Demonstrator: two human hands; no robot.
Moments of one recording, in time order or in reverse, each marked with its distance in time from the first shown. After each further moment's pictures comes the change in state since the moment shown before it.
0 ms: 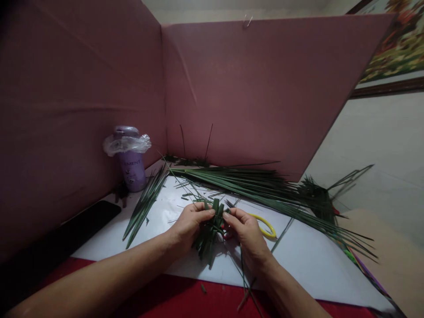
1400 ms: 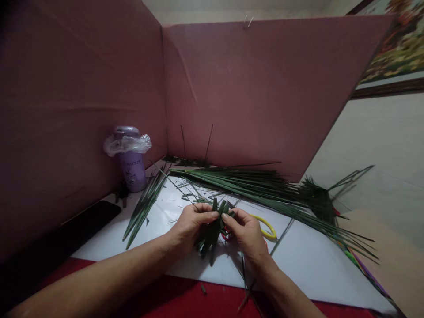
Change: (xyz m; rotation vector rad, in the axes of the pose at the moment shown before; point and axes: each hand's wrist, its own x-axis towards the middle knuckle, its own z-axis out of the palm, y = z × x) left_hand 0.001 -0.003 -0.003 -0.001 0.012 0.001; right_hand -0.001 0.002 0.002 -0.044 0.066 -0.074
